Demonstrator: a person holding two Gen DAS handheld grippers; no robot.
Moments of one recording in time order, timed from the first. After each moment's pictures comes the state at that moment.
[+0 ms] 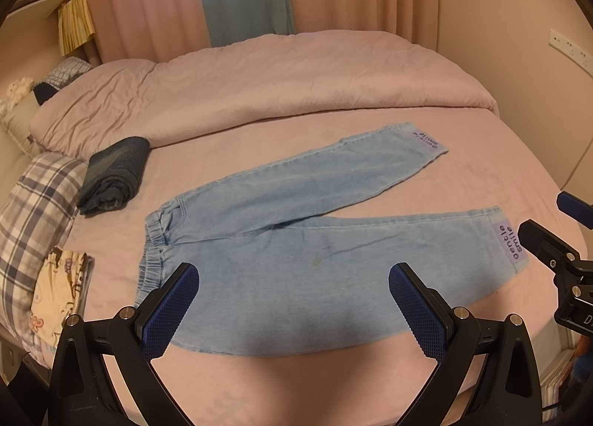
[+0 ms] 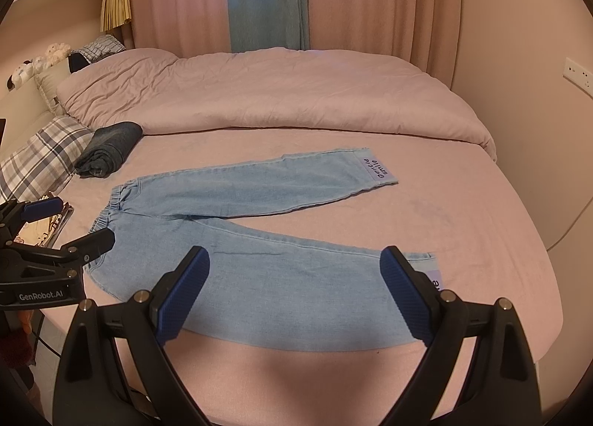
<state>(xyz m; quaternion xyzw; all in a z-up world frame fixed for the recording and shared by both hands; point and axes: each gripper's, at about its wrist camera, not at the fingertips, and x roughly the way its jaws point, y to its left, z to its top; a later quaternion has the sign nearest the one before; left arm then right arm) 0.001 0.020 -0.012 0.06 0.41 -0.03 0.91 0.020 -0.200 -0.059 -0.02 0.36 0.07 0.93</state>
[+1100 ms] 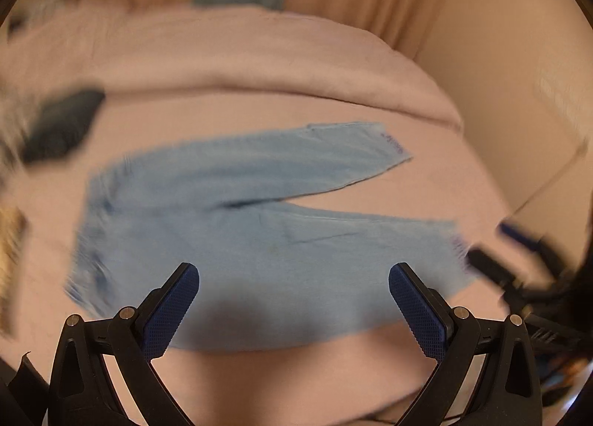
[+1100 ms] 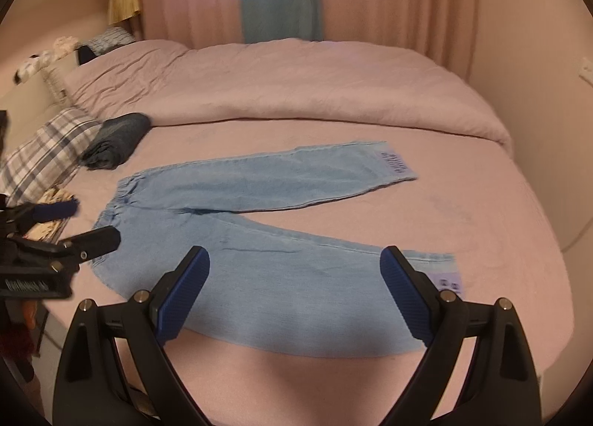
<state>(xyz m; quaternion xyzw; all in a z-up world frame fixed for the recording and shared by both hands) 0.036 0.082 -0.048 -0.12 0.47 -0.12 0.87 0.036 -0.188 -0.073 -0.01 0.37 0.11 0.92</state>
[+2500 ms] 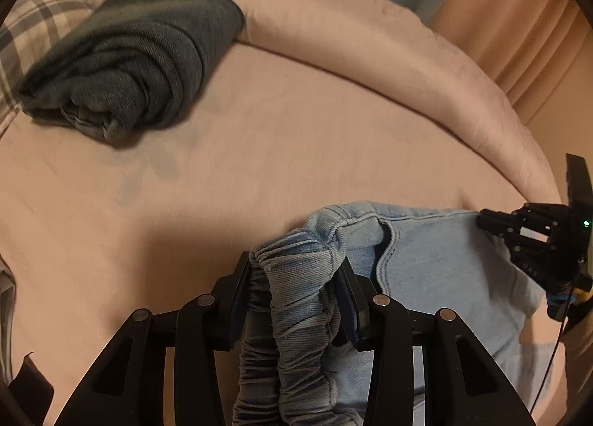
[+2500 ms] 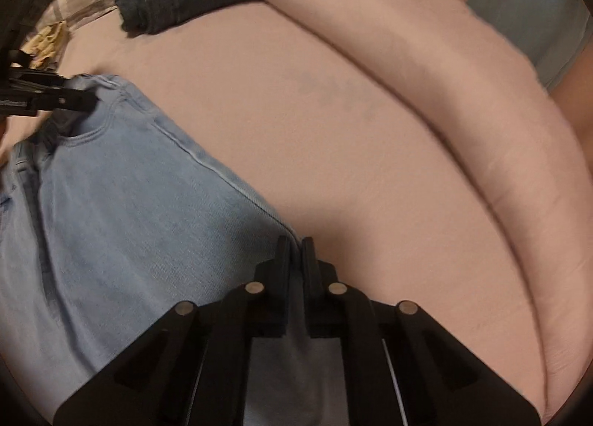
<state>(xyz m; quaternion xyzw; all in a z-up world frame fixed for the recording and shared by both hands) 0.221 0.335 -0.189 -0.18 0.47 0.01 0.86 0.349 0.073 -0.220 -0.32 0.42 0.36 0.77</state>
